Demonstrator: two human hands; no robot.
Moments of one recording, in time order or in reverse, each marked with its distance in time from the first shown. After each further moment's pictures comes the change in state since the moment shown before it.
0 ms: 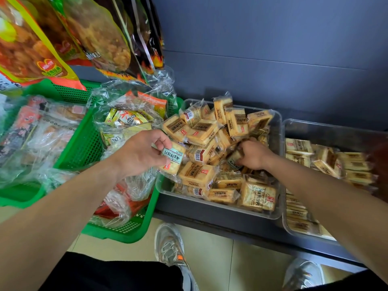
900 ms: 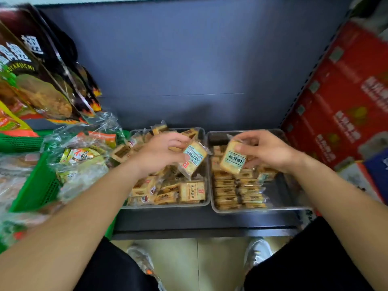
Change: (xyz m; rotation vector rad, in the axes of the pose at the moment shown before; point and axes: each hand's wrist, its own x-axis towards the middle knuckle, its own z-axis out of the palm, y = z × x) left_hand -0.033 0.166 0.093 -0.171 -0.209 0.310; right_hand -0.229 0.092 -0.111 0.986 0.238 -0.090
